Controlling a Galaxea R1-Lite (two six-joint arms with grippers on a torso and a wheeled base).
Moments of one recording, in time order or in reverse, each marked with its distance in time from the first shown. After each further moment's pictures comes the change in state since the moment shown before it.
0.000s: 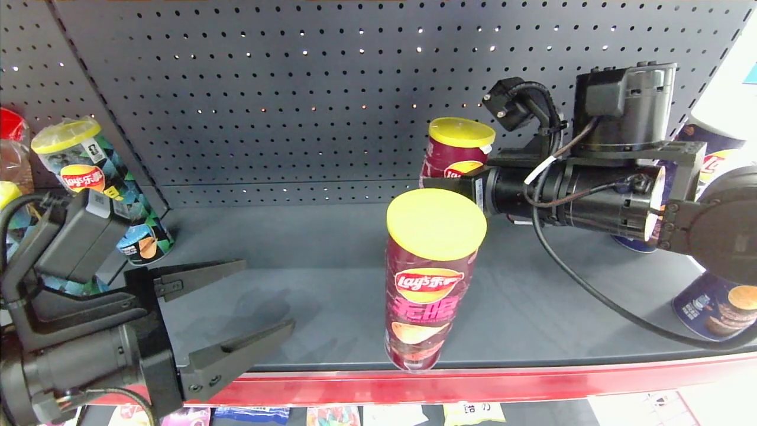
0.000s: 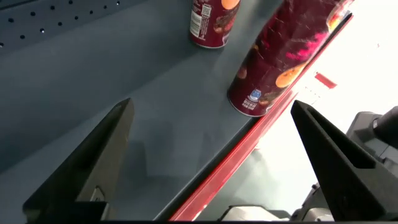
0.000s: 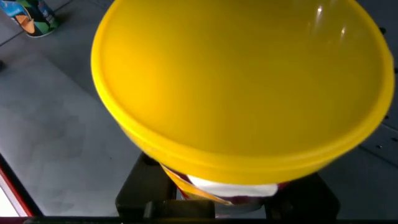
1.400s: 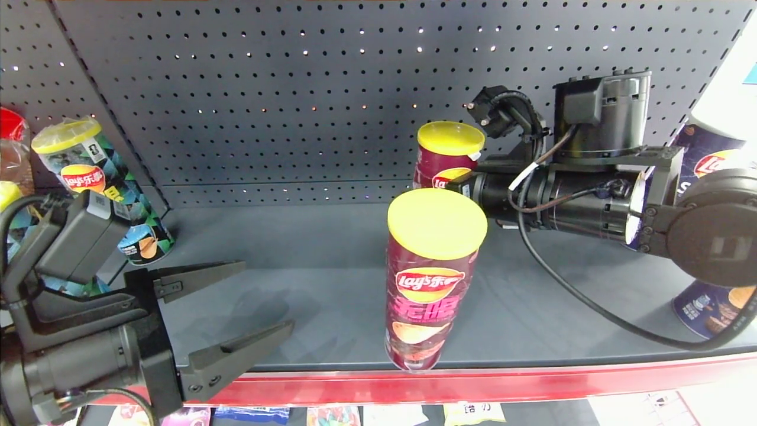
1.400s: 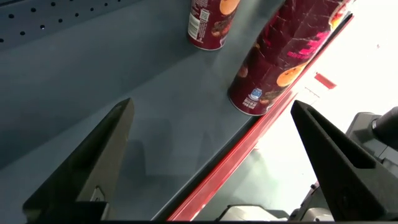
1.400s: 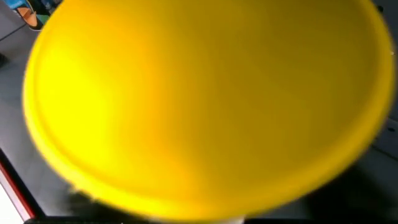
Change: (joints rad) left arm 0.001 0.000 0.003 0.000 0.001 -0.003; right arm 0.021 0.031 -0.015 0.002 -0.002 0.004
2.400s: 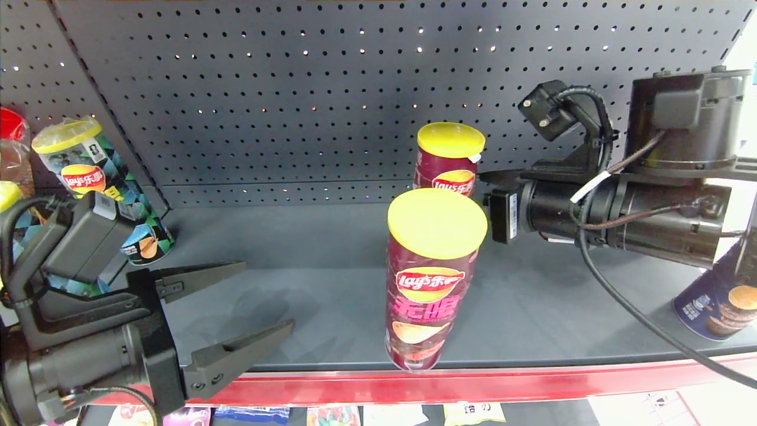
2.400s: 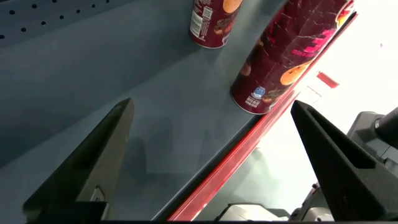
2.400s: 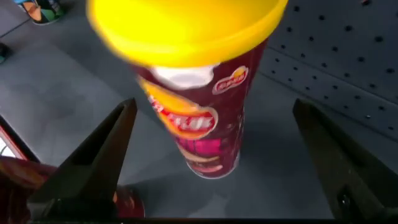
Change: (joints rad) left arm 0.003 0.007 0.000 0.003 0.002 0.001; right arm -0.002 -0.160 0.147 0.001 -0.036 0.001
